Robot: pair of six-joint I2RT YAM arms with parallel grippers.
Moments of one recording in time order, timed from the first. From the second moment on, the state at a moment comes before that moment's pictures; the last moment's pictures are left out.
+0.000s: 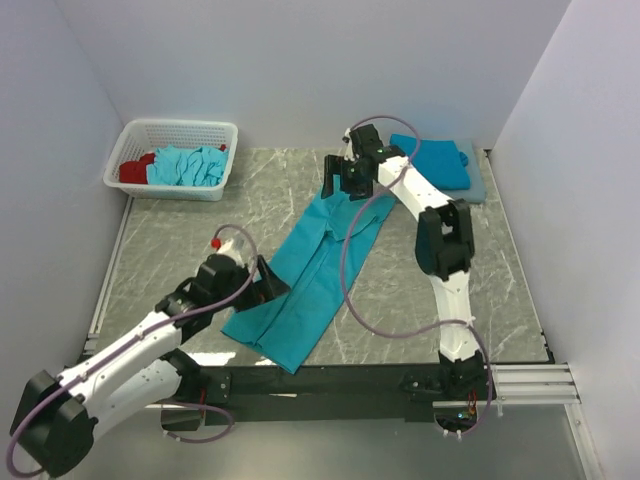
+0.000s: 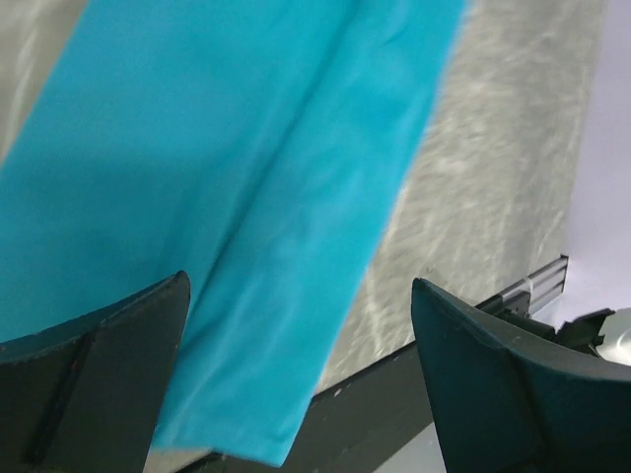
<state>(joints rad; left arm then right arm) -0.60 0.80 0.39 -0.24 0.10 -0.95 0.36 2.35 2.11 -0.73 -0.28 0.33</state>
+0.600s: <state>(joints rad) -0.70 1.36 0.63 -0.25 0.22 -0.72 0.43 2.02 1.54 -0.63 -0.11 0.39</state>
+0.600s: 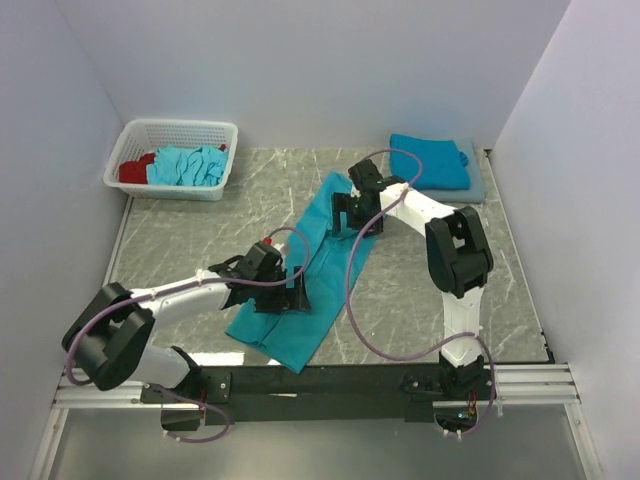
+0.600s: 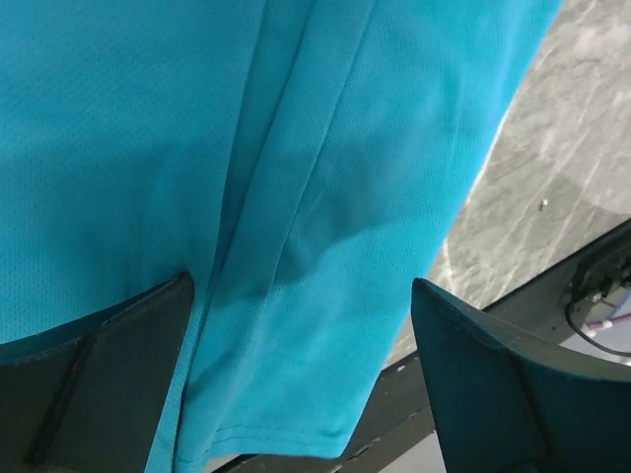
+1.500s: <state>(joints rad) -0.76 1.60 0.84 -0.15 0.38 -0.76 0.39 2.43 2.16 -0.71 -0.23 0.31</state>
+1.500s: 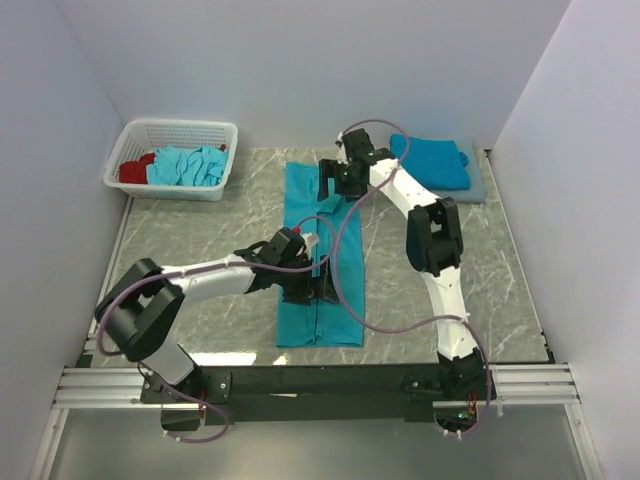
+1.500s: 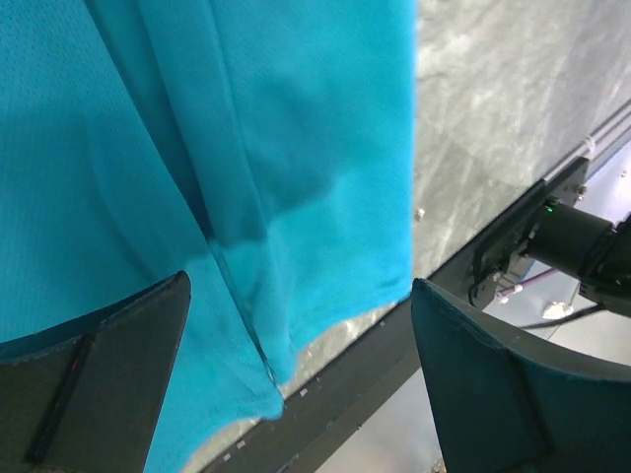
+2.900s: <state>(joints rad) -0.79 1.02 0.33 -0.29 0.19 -1.05 0.58 1.06 0.51 -0.43 -0.31 0.60</state>
